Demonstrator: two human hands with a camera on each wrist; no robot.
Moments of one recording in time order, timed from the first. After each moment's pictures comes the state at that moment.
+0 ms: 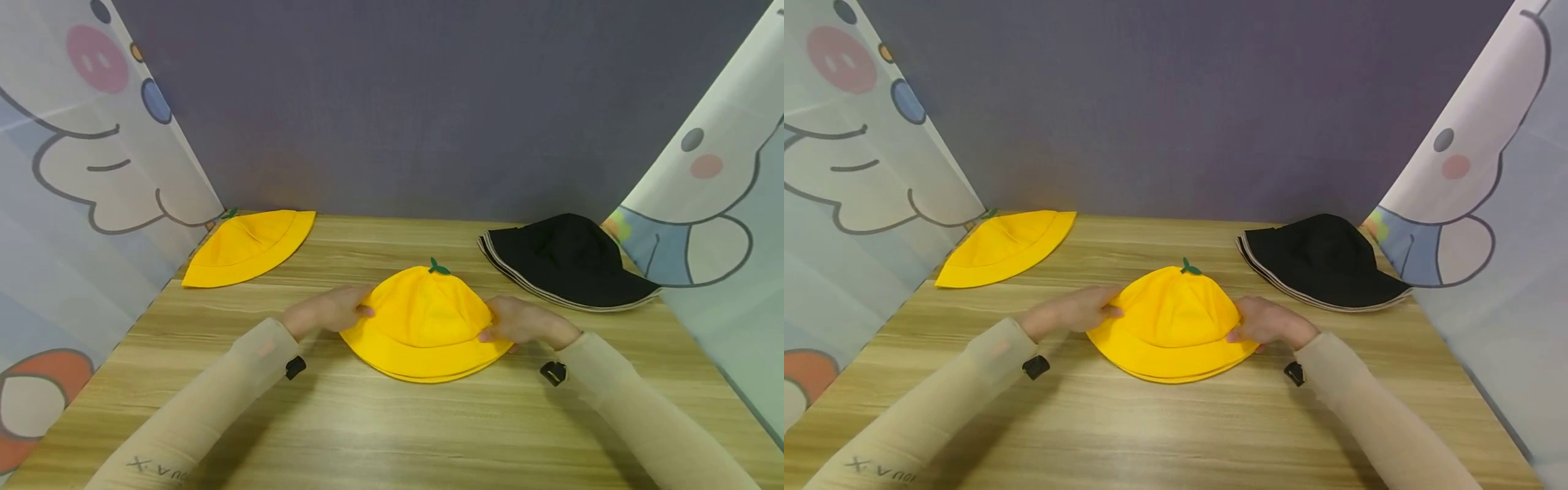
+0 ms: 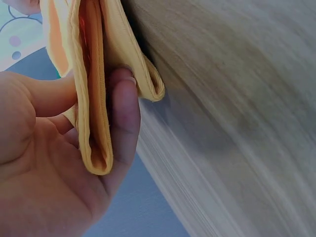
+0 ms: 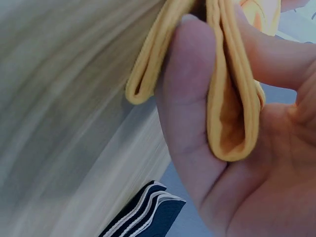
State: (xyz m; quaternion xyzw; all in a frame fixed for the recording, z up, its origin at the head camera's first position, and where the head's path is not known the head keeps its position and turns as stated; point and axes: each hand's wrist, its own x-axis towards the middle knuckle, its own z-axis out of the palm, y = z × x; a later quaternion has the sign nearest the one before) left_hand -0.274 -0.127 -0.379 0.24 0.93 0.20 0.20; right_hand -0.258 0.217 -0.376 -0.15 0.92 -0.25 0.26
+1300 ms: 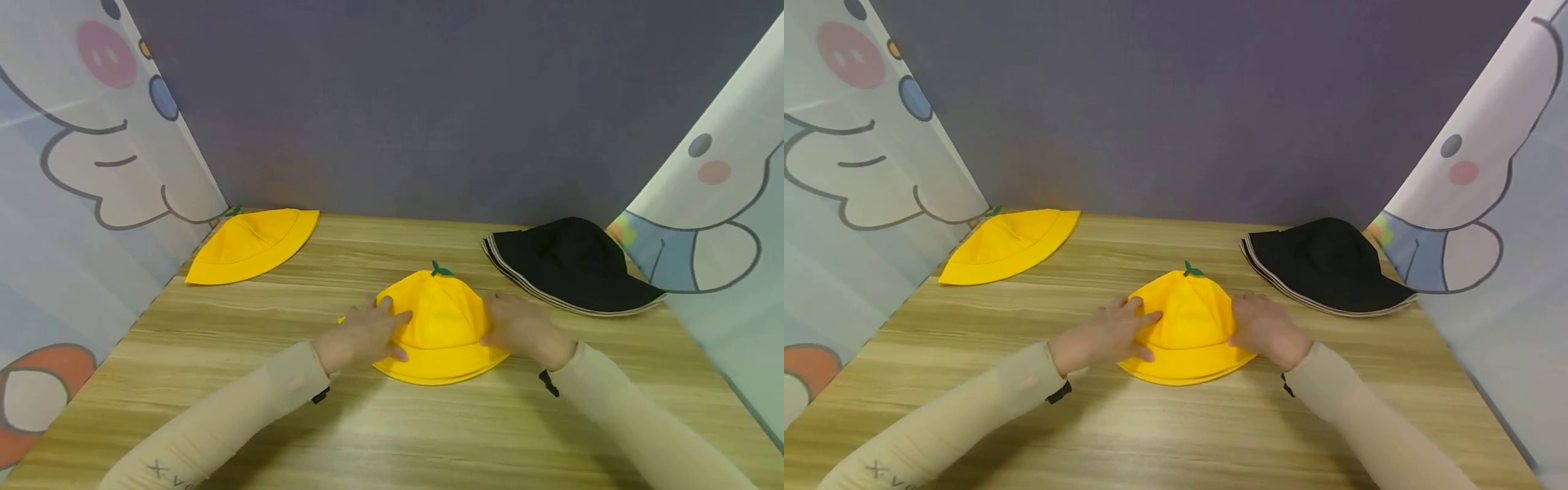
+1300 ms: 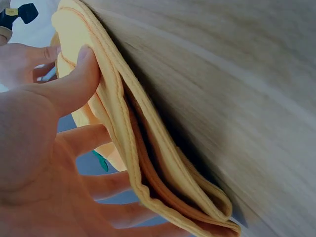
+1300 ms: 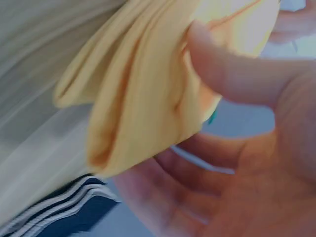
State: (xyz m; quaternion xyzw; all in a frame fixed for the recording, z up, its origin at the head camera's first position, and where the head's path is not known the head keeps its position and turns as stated) left_hand -0.225 -0.076 -0.382 0.26 0.96 0.01 0.13; right_hand -0.238 0.195 -0.365 -0.16 0.98 -0.06 0.12
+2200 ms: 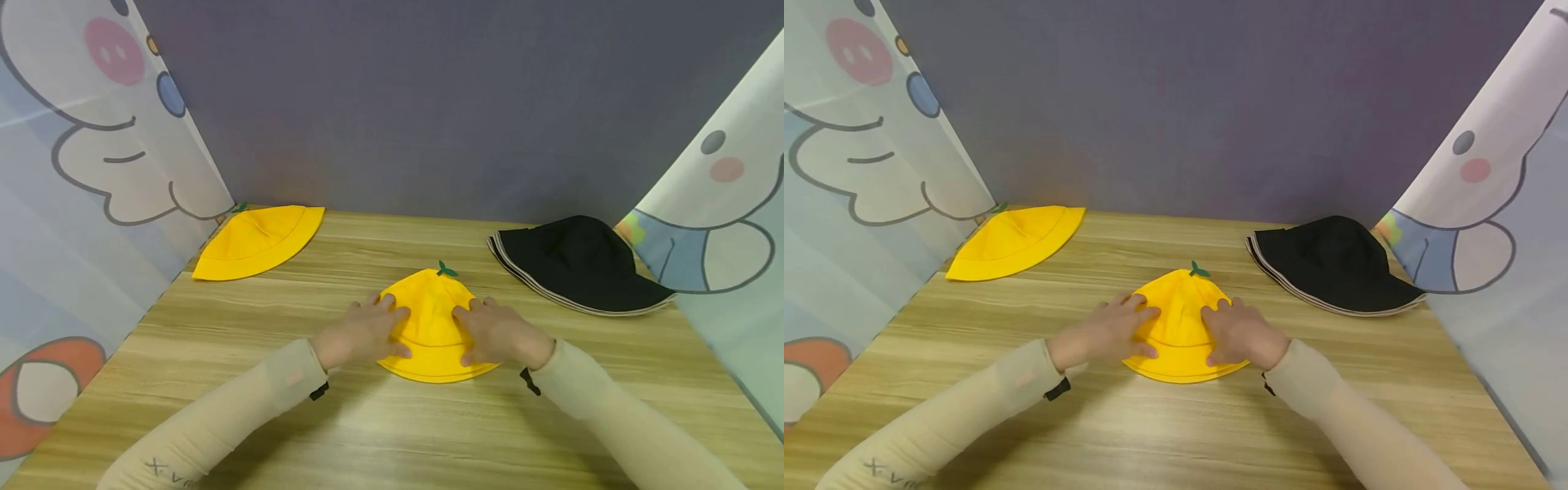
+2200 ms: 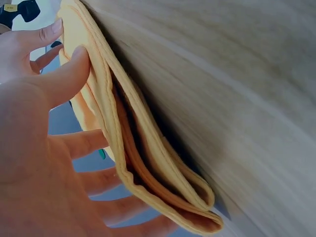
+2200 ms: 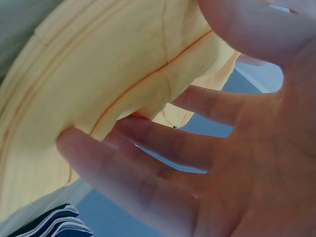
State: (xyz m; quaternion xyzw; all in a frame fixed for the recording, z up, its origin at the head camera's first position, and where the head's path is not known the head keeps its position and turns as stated) left_hand -0.227 -0.086 -0.385 0.26 0.96 0.05 0.14; right_hand -0.230 0.155 -0.366 -0.25 0.95 0.01 0.17
